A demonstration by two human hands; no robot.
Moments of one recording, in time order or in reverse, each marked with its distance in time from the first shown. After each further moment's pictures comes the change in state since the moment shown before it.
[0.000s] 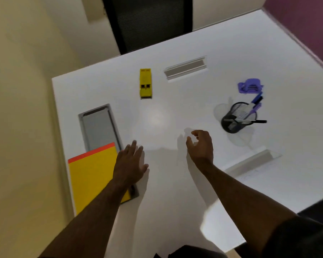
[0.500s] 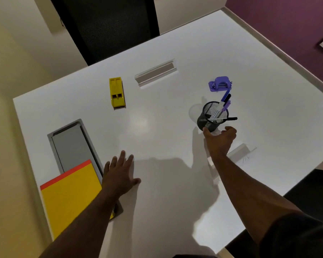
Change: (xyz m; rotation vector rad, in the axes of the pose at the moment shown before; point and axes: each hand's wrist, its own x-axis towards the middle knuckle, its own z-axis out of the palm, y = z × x) left_hand 0.024 0.024 0.008 0.093 -0.154 0.024; right_hand 0.059 0.056 -0.081 0.226 0.452 0.461
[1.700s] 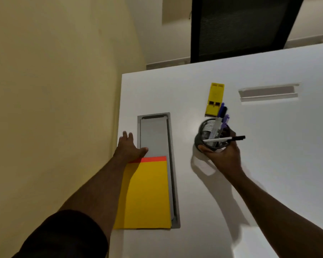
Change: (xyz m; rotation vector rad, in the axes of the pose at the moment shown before) left_hand 0.023 -0.220 -0.043 -0.489 0.040 -0.586; right_hand -0.151 -0.089 0.167 0.141 -0.871 -0.503
